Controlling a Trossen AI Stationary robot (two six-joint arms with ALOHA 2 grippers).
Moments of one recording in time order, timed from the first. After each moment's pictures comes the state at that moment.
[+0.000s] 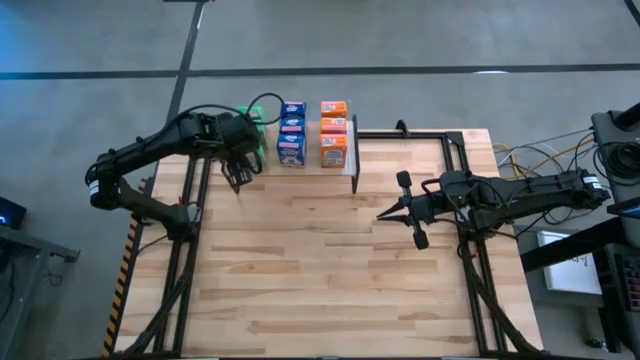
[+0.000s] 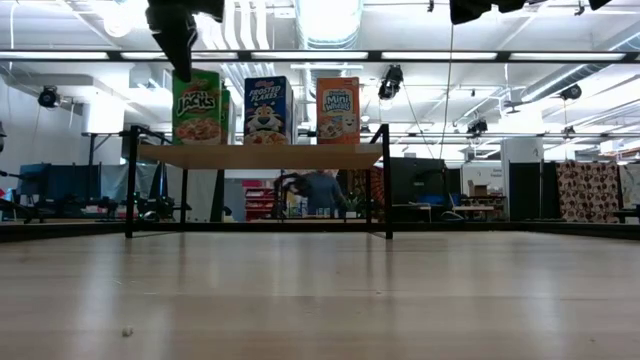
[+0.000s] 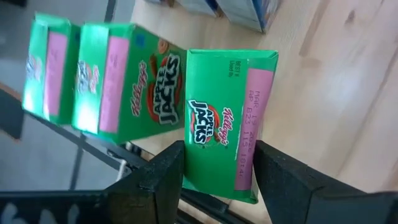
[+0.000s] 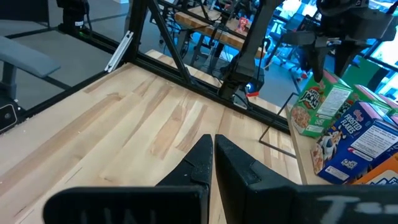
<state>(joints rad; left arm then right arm) 0.35 1.34 1.54 -1.44 -0.38 0.10 0.06 0.87 0.69 -0.02 -0.15 -0.39</state>
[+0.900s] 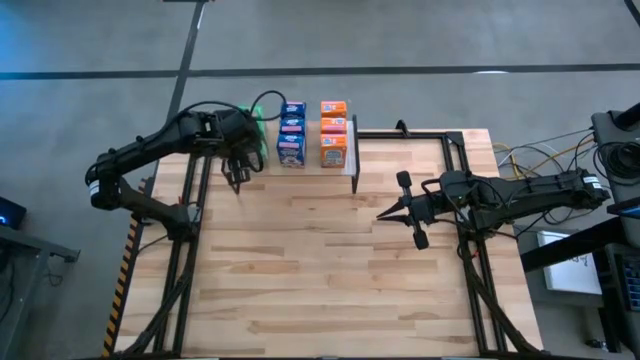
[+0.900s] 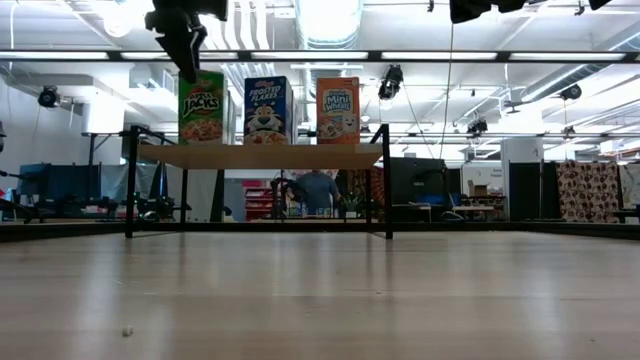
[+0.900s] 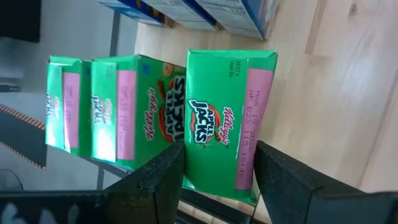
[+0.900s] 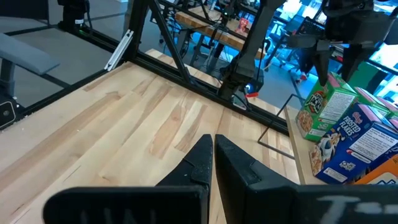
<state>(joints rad) 0.37 1.34 1.54 -1.38 -0.38 0.28 0.06 0.87 0.69 -0.02 -0.16 -0.40</state>
